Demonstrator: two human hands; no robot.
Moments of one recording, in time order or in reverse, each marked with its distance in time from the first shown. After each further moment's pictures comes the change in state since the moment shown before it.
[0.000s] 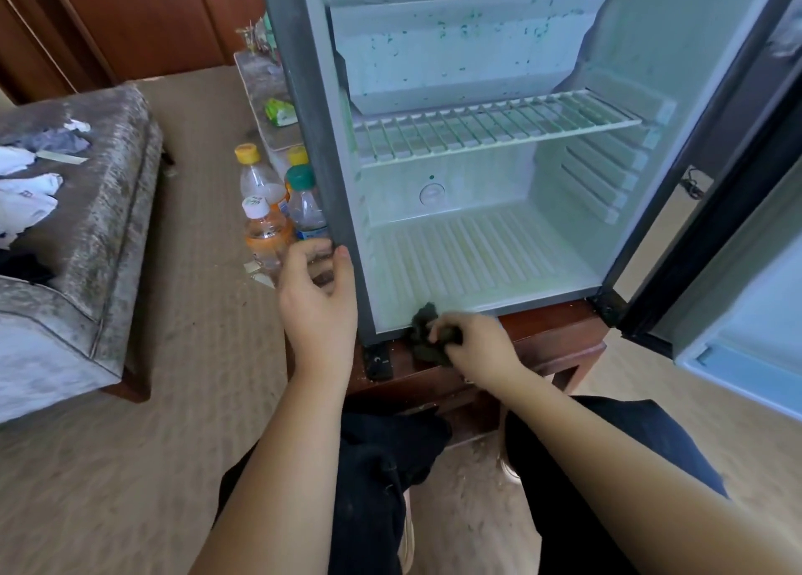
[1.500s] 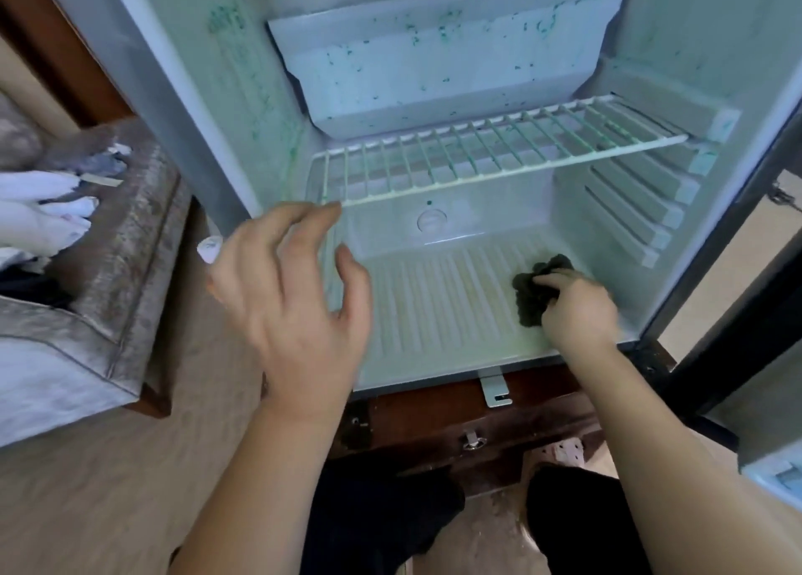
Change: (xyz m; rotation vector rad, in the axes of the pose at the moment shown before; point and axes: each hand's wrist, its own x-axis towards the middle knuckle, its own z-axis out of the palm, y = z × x) left_hand 0.019 0.047 0.059 0.508 0.264 0.880; right_hand 0.097 0.091 -0.095 -0.220 0.360 0.239
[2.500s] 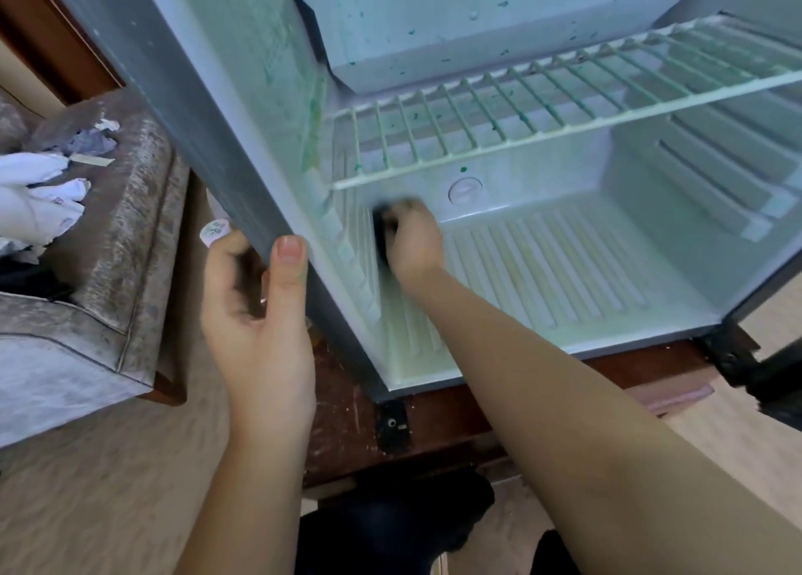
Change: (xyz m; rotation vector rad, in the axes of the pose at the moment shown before) left_hand -0.017 -0.058 -0.006 -0.786 -0.174 -0.883; right_hand 0.038 -0.192 0.143 0.482 0.004 -0.270
